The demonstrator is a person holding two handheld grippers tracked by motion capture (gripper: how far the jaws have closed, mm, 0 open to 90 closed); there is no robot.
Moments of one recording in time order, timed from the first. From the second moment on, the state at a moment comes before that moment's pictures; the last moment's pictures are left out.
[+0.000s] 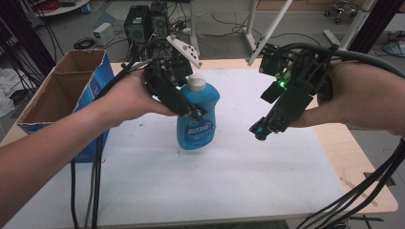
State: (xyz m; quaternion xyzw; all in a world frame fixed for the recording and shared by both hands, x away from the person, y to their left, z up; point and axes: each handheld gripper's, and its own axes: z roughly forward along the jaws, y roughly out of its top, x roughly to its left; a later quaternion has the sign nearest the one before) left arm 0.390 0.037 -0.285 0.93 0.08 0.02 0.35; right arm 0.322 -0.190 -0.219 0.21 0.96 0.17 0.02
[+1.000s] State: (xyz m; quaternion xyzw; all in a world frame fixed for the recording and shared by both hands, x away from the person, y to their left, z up) left arm 0.392 0.067 -0.331 0.93 -0.05 -0.03 0.37; right arm 0.321 -0.184 -0.223 0.21 0.96 0.17 0.02
